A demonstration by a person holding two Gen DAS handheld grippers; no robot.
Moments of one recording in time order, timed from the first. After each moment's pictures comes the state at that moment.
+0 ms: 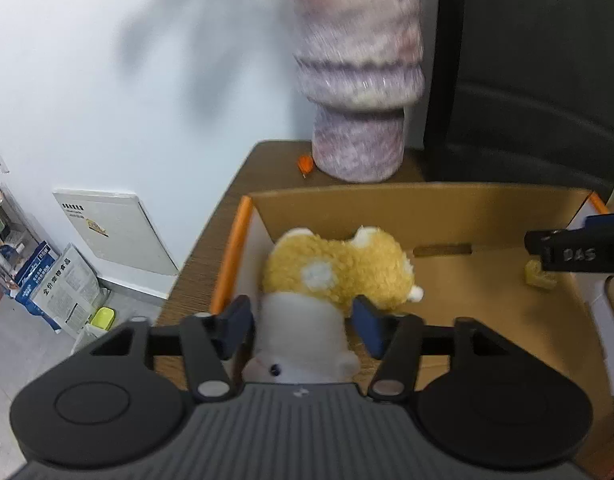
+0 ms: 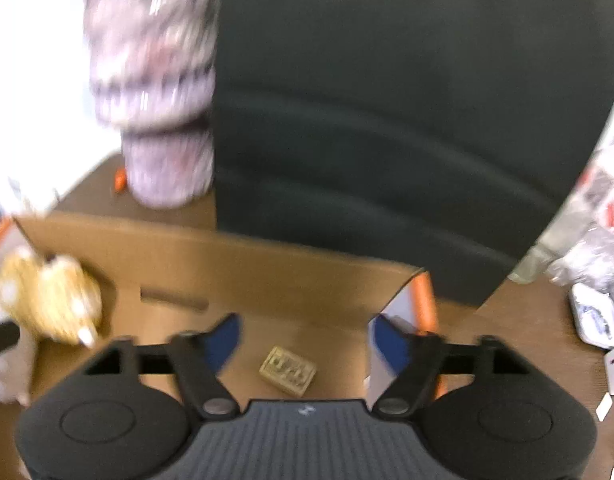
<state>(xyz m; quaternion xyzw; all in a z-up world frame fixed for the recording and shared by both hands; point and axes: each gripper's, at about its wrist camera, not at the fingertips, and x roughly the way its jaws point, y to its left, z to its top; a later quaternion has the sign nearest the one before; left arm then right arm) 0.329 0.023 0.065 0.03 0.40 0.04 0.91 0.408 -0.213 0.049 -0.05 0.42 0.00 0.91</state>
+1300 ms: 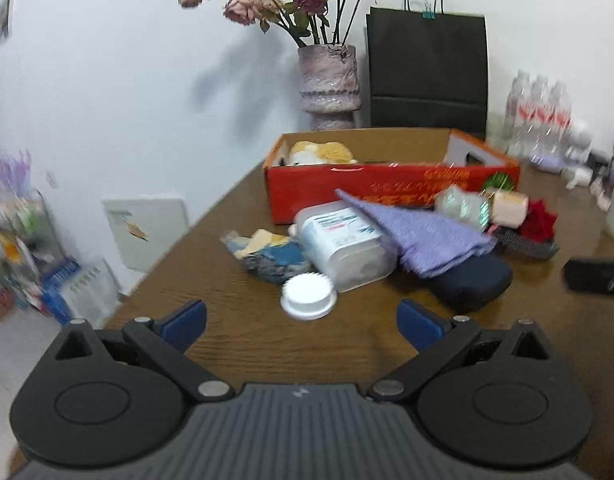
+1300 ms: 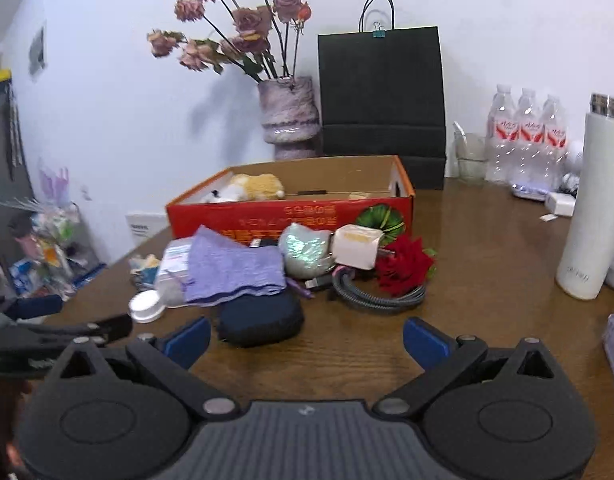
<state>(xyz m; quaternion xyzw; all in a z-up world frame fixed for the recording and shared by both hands) -0.033 0.008 0.031 0.05 0.26 0.05 0.96 -0.028 -0.218 0.040 0.04 0.26 0.10 0.96</state>
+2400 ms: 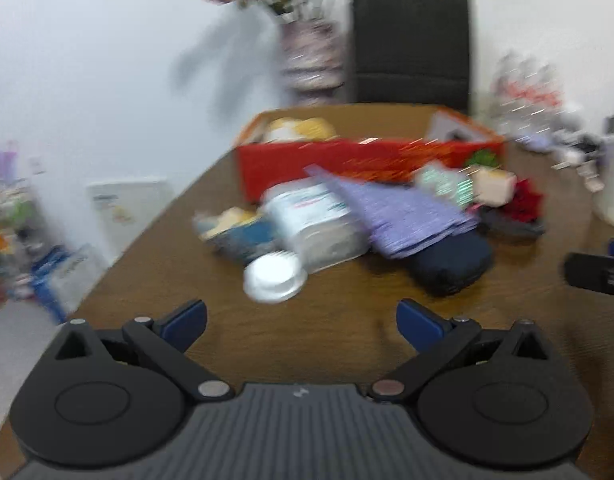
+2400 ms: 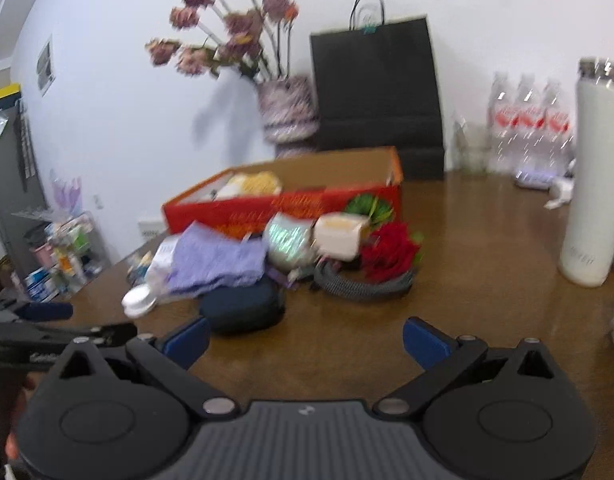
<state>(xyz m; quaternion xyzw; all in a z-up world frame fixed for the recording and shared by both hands) -0.024 -0.003 0.027 0.03 0.29 -0.01 0.96 -0.023 -0.248 0.022 0.06 0.25 0.12 0.96</state>
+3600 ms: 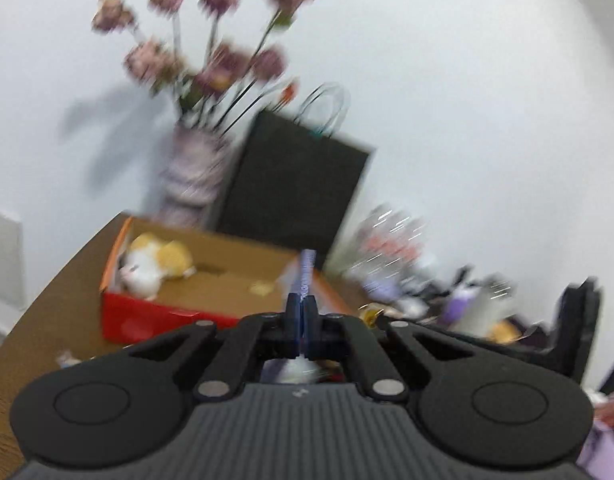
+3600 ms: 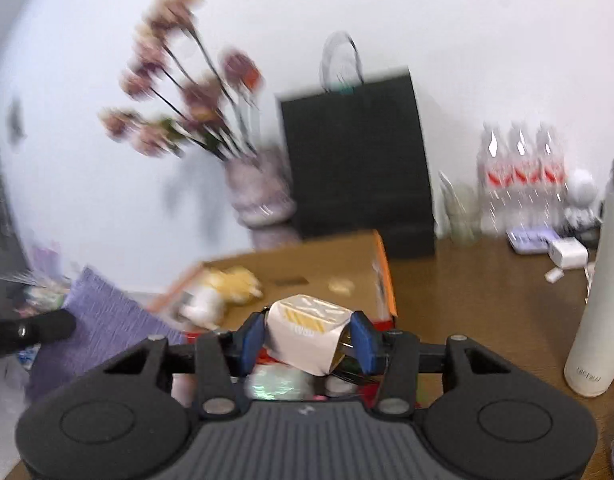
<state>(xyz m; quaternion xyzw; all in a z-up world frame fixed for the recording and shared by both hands) 0.001 0.038 0.135 -0.16 0.17 -0.23 0.95 0.043 -0.251 0.094 0.09 0.19 0.09 0.97</state>
